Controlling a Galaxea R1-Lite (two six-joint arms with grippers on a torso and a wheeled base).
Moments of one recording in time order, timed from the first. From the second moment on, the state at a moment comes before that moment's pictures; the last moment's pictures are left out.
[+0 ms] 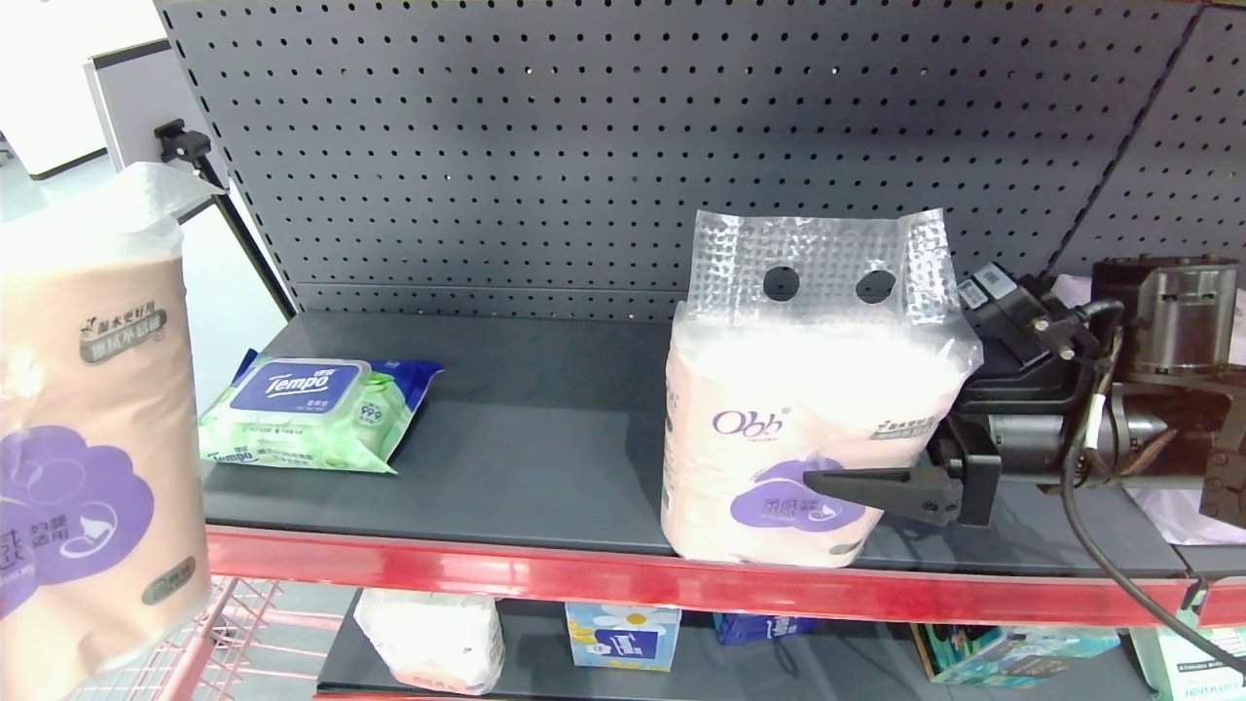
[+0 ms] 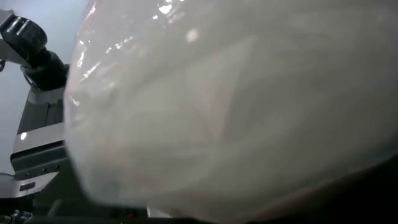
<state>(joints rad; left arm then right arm) -0.18 0.67 -0.80 0.17 -0.12 0.11 0.30 1.58 -0.74 -0.49 0.93 -0.28</state>
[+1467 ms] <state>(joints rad) -0.19 0.69 -0.80 0.17 -0.15 0.11 0.10 1.27 -0.51 -0.48 0.90 -0.24</state>
